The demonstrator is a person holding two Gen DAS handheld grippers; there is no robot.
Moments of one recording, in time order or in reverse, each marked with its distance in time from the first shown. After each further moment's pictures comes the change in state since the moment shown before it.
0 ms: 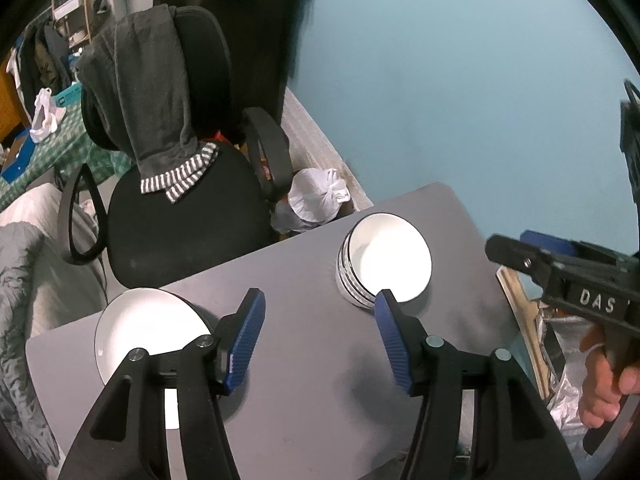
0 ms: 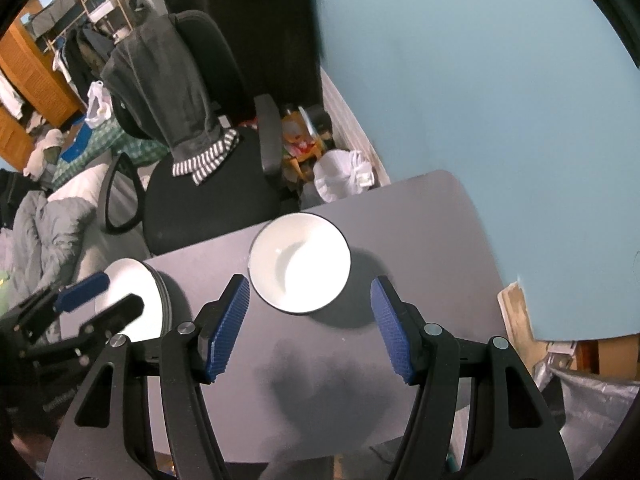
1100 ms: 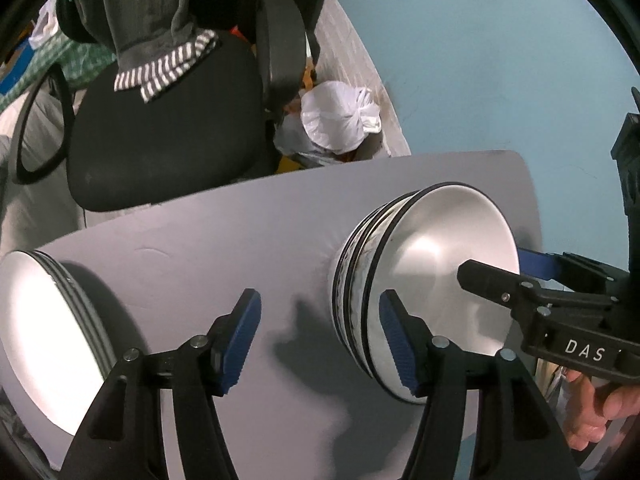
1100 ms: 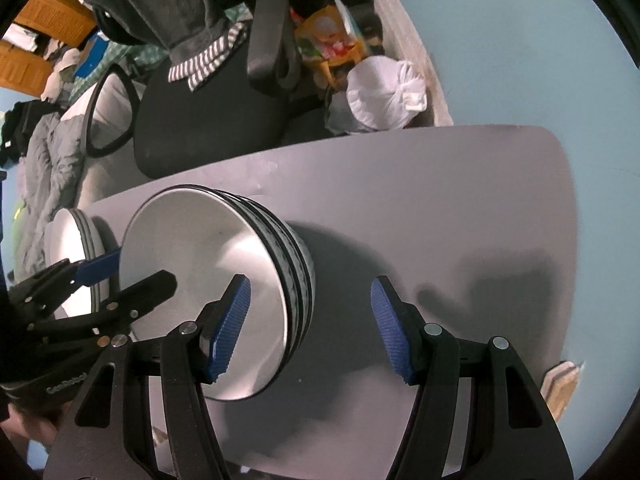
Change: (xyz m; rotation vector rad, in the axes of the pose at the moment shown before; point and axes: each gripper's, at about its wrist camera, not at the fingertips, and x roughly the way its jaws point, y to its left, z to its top) left arm 0.173 -0.012 0.015 -0.222 0.323 0.031; right arm 0.166 -0.057 0.032 -0.140 0.381 0.175
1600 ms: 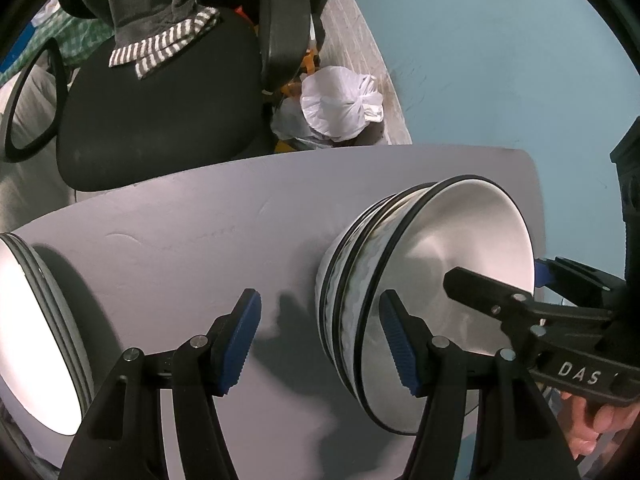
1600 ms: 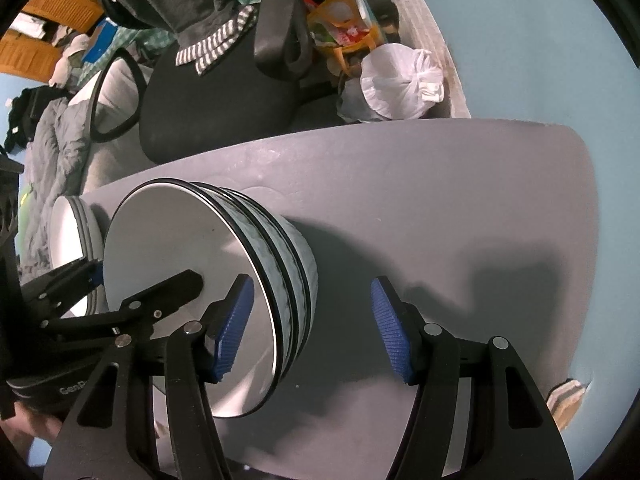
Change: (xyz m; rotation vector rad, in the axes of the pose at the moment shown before) left arm 0.019 -0.005 0.002 -0.047 0.038 -0.021; right arm 0.016 -0.002 0.005 -0.039 0.043 0.033
